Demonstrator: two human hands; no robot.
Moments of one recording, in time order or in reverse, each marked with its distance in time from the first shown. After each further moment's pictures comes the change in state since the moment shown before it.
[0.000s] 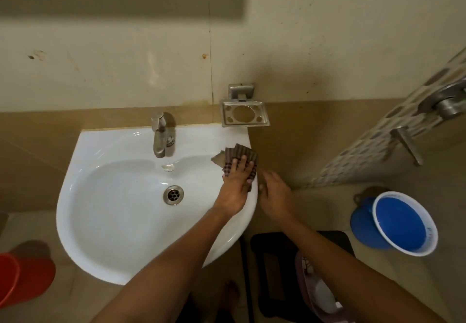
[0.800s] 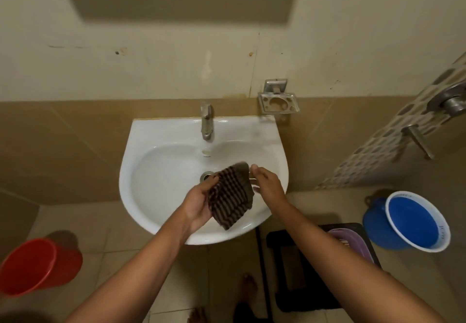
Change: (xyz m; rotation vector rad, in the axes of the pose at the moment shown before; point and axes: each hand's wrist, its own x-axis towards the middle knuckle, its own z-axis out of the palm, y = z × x) left_hand -0.169 -0.013 -0.150 -1.443 -0.031 -0.571; right_hand -0.055 -0.121 0.046 0.631 -0.161 0.298
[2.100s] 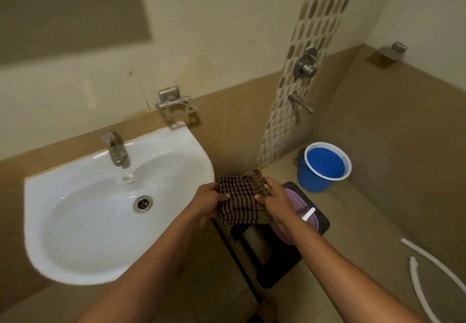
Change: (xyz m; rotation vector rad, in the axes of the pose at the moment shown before) left_hand 0.020 -0.080 0.129 0.818 -0.098 -0.148; right_hand -0.138 0.063 -0.117 0.214 0.450 0.125
